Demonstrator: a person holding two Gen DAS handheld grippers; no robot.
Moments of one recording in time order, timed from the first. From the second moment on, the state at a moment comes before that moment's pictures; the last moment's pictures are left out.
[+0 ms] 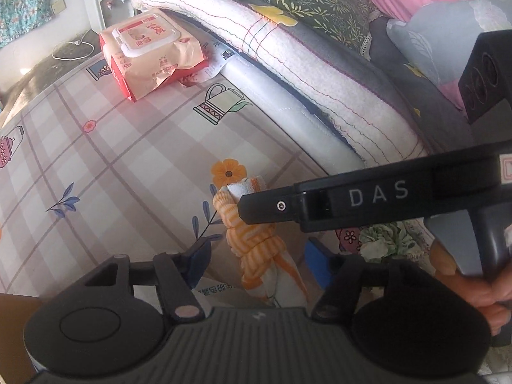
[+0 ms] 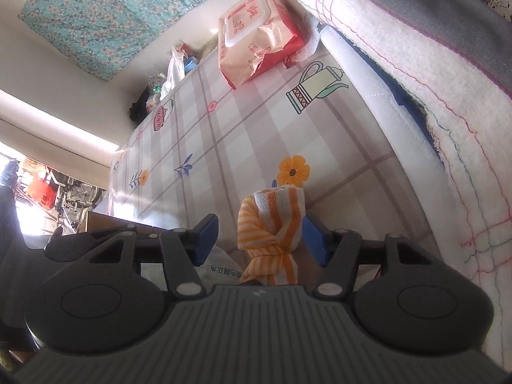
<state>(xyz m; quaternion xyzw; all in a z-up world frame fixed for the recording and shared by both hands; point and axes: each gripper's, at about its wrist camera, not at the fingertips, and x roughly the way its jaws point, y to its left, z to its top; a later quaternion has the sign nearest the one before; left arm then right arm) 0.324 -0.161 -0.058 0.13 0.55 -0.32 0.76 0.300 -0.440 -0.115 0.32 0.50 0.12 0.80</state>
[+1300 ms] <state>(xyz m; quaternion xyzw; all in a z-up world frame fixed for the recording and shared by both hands) 0.161 0.005 0.113 0.06 0.40 -0.22 0.89 0.166 -0.302 0.066 0.27 0.39 0.32 0.83</state>
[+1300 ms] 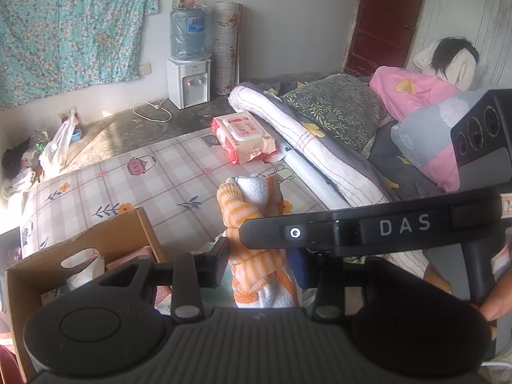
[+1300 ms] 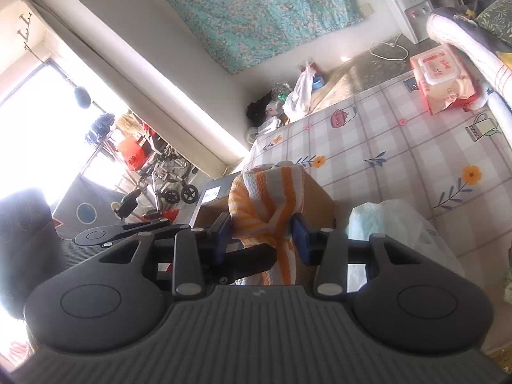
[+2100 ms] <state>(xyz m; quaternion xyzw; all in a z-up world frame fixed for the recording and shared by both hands) 0.060 0.220 -0.017 -0.04 0.56 -0.03 0.83 0.110 -0.028 -0.039 0.14 0.63 0.45 0.62</state>
